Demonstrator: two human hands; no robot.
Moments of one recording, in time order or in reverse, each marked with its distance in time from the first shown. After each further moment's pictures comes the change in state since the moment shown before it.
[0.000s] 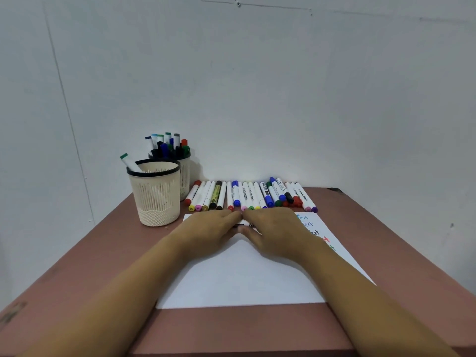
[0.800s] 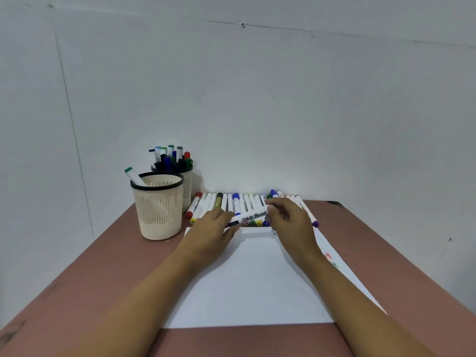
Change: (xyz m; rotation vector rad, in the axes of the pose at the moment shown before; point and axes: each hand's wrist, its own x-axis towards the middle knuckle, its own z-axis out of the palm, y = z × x) left_hand 0.009 -0.001 0.005 -0.240 0.167 -0.385; right_hand 0.010 0.002 -0.012 0.841 0.397 0.687
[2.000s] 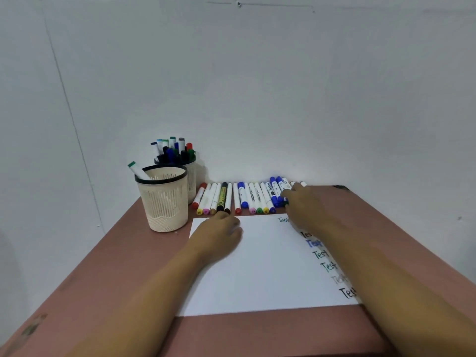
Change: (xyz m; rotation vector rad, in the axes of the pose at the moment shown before) left_hand -0.004 0.001 0.004 -0.008 -0.310 -0.176; right_hand 0.050 0.037 -0.017 -1.219 -0.290 -0.136
